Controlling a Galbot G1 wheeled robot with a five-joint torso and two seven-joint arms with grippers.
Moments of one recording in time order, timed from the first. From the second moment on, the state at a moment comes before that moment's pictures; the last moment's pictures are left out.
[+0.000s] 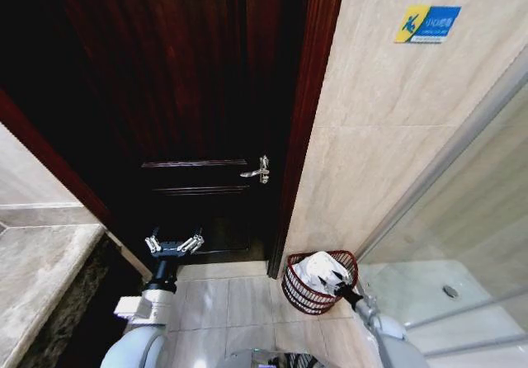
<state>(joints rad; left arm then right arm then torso) 1.83 -1.53 -0.66 -2.39 -0.17 -0.09 0.04 -1.05 1.31 0.70 0.75 0.06 0.21 -0.65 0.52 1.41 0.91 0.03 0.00</state>
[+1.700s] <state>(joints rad) 1.83 -1.53 -0.66 -2.39 -0.17 -0.09 0.04 -0.94 1.32 0.73 0.64 0.03 0.32 -0.65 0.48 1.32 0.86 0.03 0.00</state>
